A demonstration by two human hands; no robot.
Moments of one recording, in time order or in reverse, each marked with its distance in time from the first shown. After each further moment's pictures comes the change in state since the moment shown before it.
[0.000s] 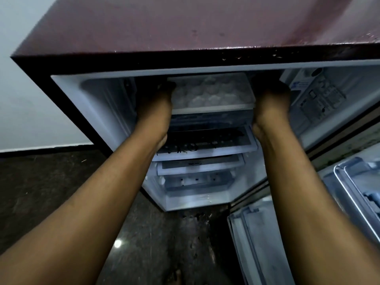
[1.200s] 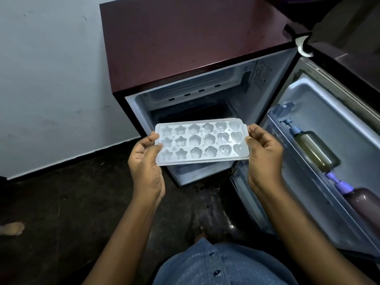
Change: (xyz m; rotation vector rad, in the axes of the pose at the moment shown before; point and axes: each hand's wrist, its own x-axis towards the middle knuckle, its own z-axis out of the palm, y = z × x) left_hand -0.221 0.069 -0.120 -0.294 0.086 -0.115; right_hand -0.272 -0.085 -0.087 0.123 0.294 0.252
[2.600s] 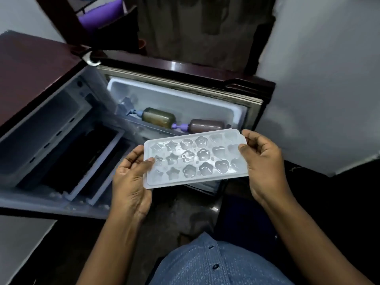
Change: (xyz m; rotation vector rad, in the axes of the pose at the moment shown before) left_hand -0.187 -0.043 0.107 0.203 -0.749 -0.486; right_hand -0.166 -0.049 -0.280 0.044 0.545 -0.170
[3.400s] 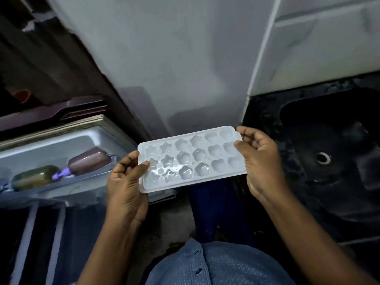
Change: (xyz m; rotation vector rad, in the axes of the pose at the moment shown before) left_hand -0.086 -0.124 0.173 0.302 -0.419 -0.170; right_hand -0.047 0.006 -0.240 0.198 0.534 -0.004
